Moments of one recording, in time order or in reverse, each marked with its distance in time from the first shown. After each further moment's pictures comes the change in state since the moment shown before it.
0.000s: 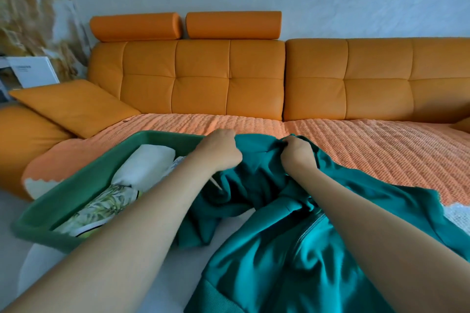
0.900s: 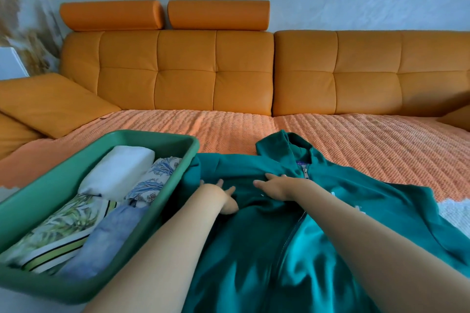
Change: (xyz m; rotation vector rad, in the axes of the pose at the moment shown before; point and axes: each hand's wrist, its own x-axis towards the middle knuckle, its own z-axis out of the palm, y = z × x) left_hand 0.033 -0.012 0.122 0.395 -0.729 -0.144; right_hand -0.012 0.030 0.035 -0.357 -0.796 0.195
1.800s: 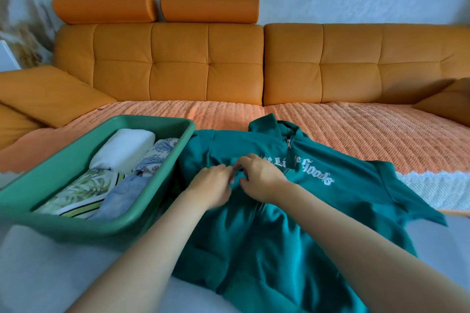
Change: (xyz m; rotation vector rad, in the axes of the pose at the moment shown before) left_hand -0.081 0.000 0.053 -0.210 0.718 0.381; right_hand -0.093 -0.010 0.051 0.027 0.507 -0.536
